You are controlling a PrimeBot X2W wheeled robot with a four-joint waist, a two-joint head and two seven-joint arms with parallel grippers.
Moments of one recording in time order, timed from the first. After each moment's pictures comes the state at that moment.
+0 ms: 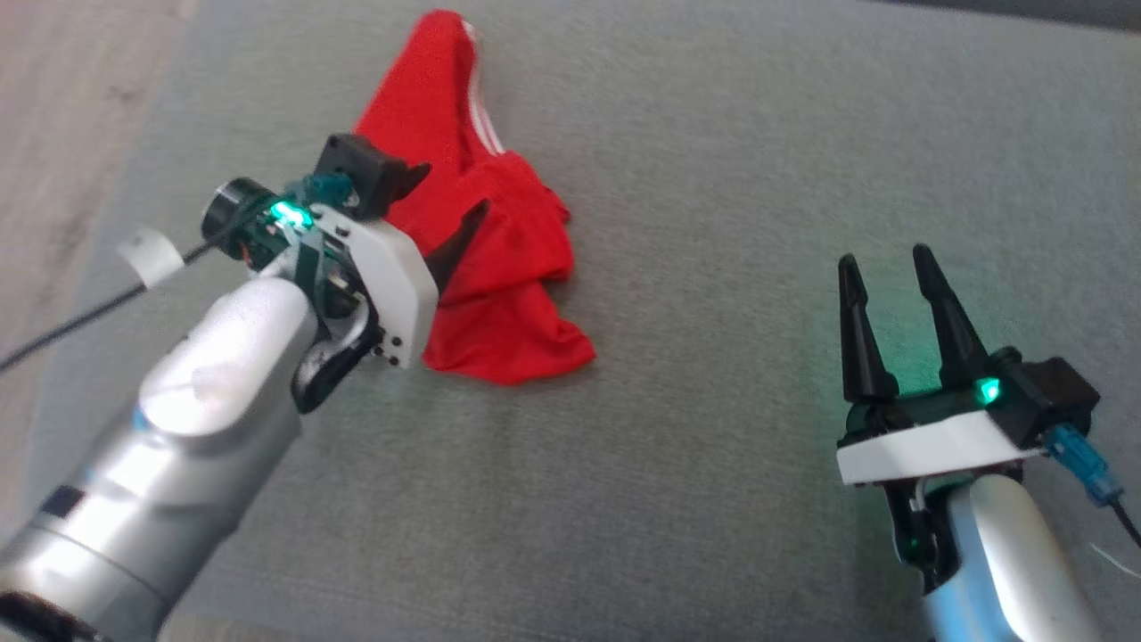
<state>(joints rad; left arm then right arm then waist) -0.84 0.35 -0.84 0.51 -0.61 -0.13 0.27 -0.17 -0.05 0.10 0.20 0.18 0.13 -0.25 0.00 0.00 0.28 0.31</state>
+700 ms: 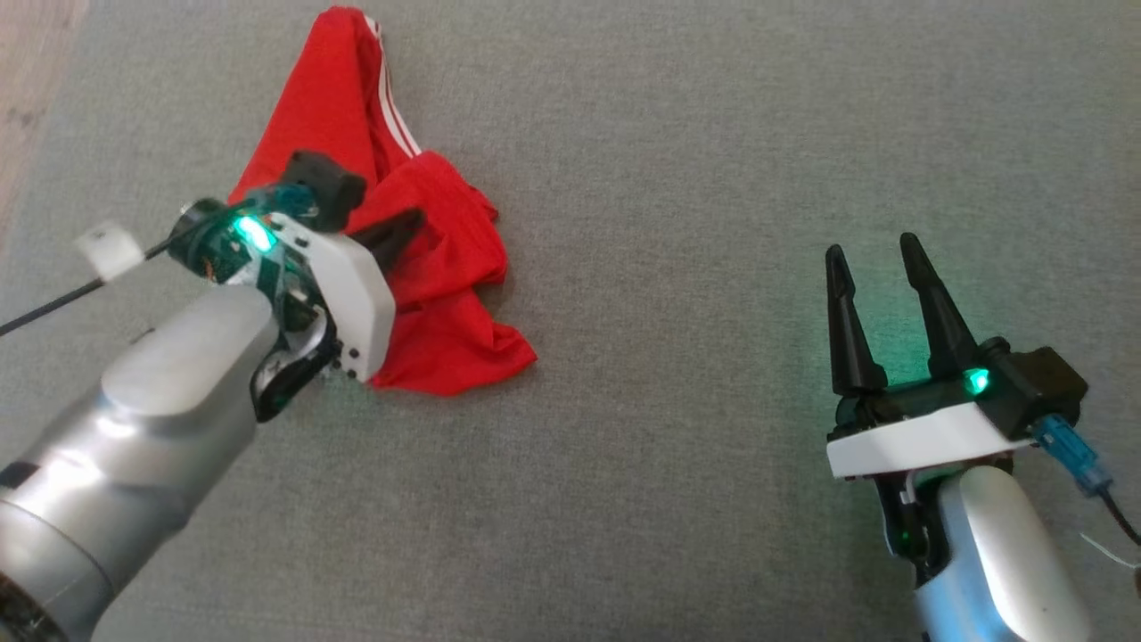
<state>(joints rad) -0.97 0.45 -1.18 0.62 -0.90 -0.13 0.17 -0.20 -0.05 0.12 0.20 0.18 0.13 -0.25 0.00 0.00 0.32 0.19</state>
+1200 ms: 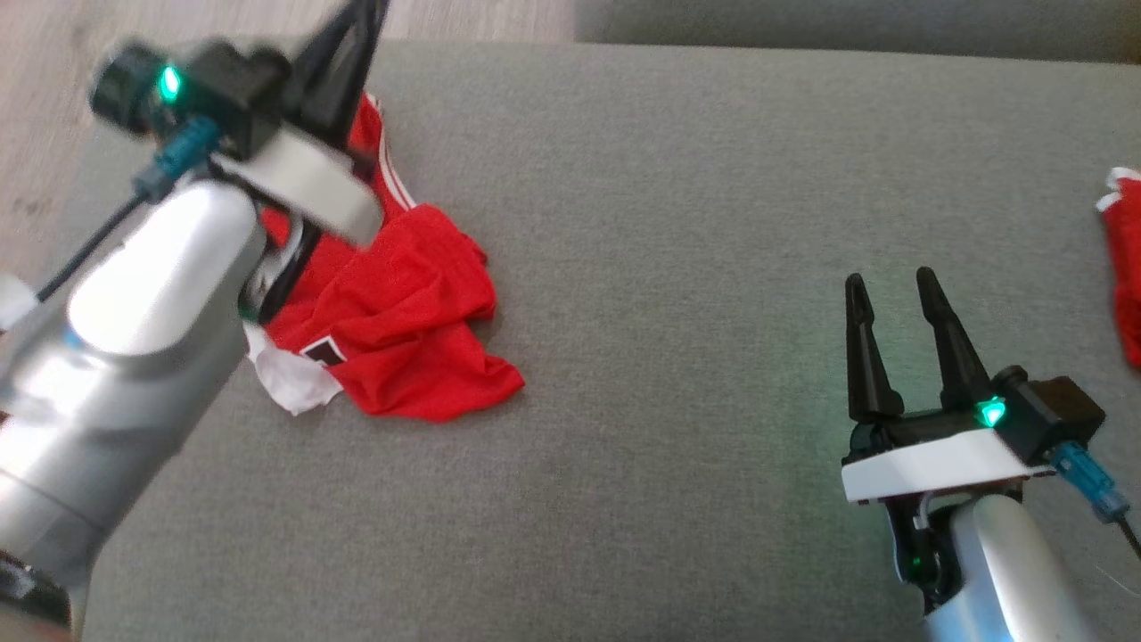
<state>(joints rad) -1.05 0.43 -1.01 0.57 -0.72 0.01 -0.25 -0.15 -0.05 0.10 0.21 0.23 0.13 -0.25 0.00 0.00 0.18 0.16</state>
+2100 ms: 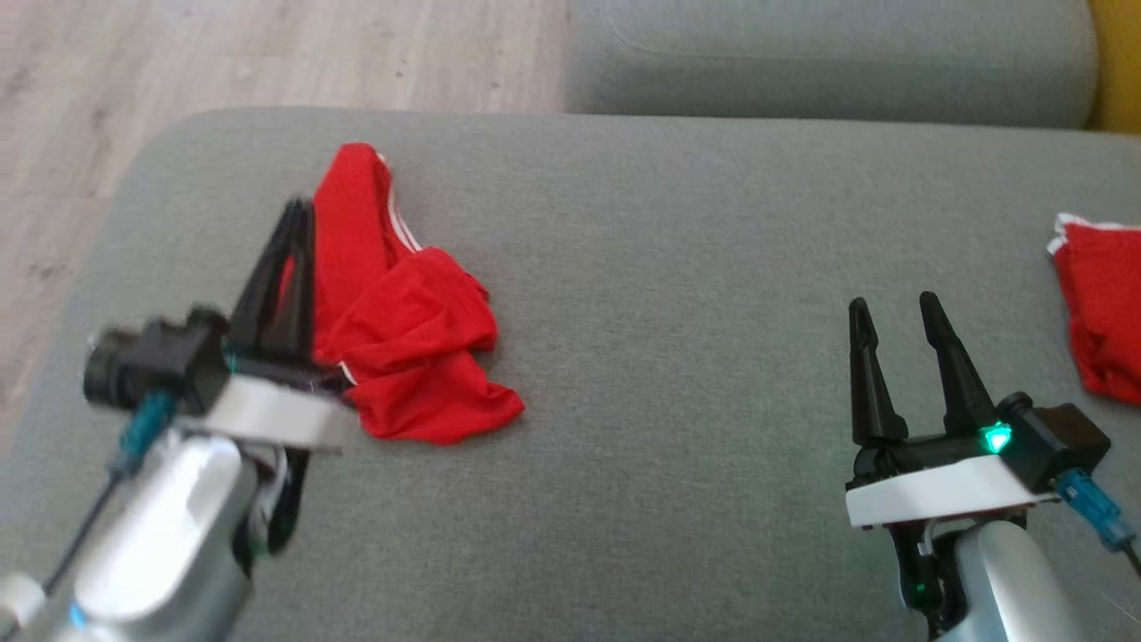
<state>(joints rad) -0.46 0.47 -0.62 0.19 -0.62 0.16 -0.26 -0.09 -0.05 0.09 0.17 0.24 0.13 -0.25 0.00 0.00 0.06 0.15</state>
